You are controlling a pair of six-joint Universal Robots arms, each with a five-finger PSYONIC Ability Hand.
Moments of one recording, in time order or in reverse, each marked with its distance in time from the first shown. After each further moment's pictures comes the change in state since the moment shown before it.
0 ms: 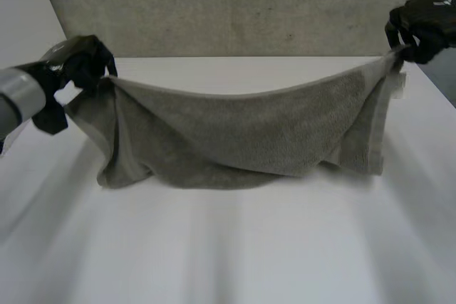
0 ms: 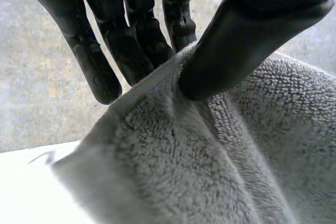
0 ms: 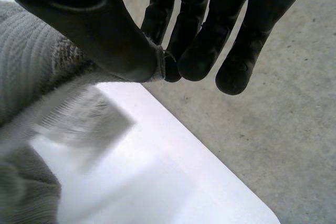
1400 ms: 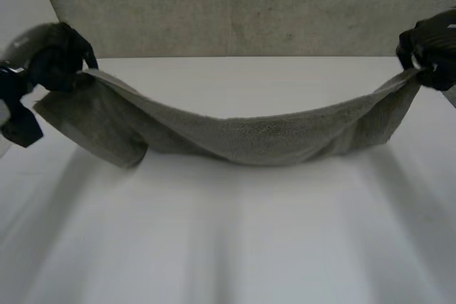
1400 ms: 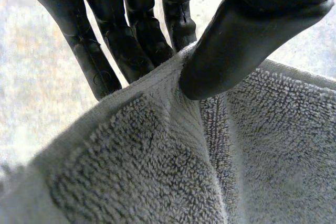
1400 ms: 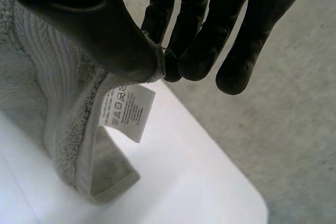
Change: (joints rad) left arm 0.070 0.319 -0.292 0.113 0.052 -0.058; right arm -0.045 -0.235 0.299 0.006 -0.019 -0.143; left_hand 0.000 0.000 0.000 0.003 0.000; right_hand 0.002 0.000 0.002 0.000 0.000
